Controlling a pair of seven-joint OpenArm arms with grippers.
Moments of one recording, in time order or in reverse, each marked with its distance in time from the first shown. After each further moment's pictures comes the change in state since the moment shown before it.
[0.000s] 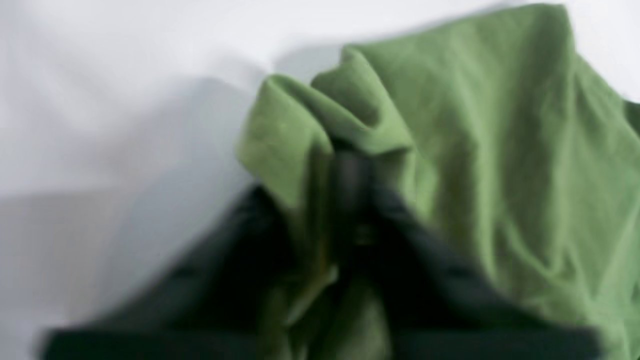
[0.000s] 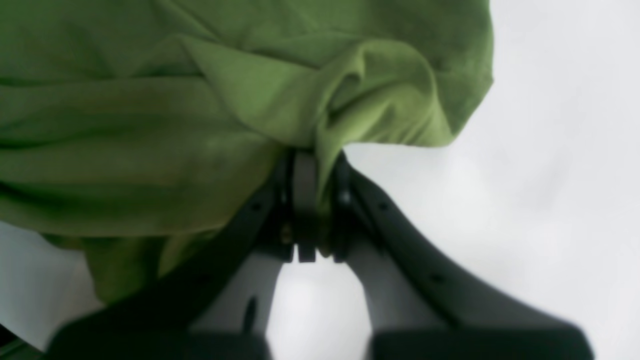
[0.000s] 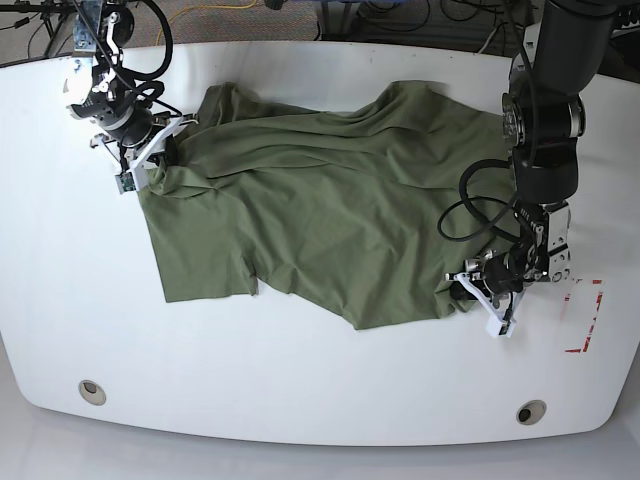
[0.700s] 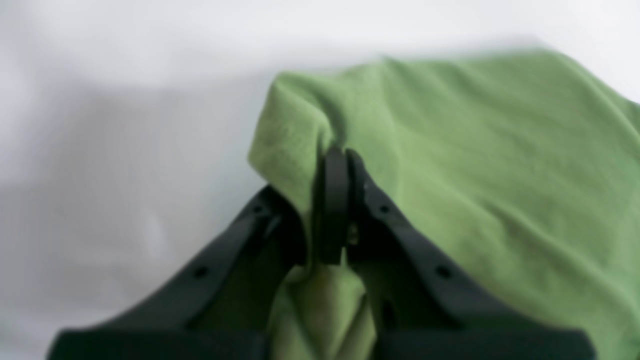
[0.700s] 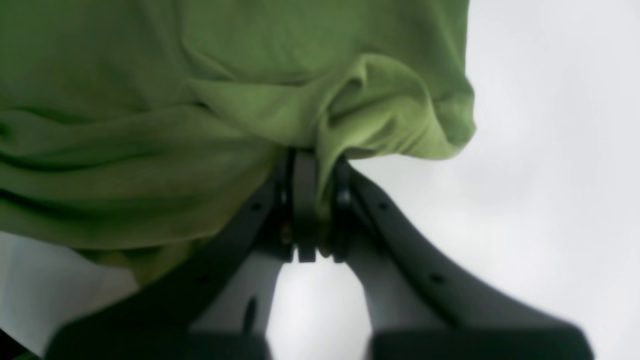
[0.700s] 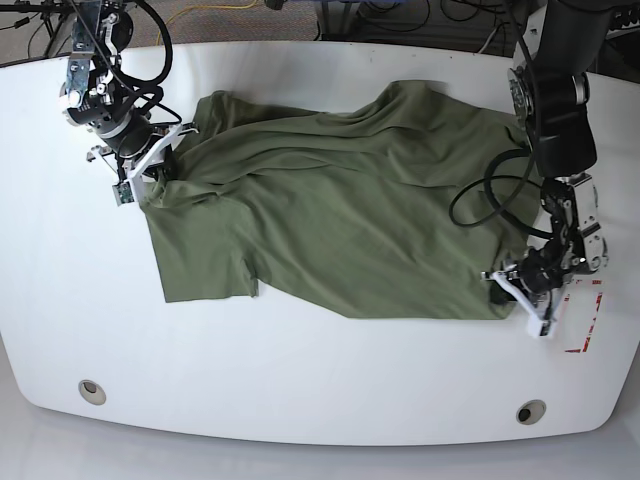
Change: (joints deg) left arm 8.3 -3.1 -7.7 23.1 -1.5 -0.3 9.6; right arm 1.2 0.2 0.2 3.9 0.2 0.0 0.0
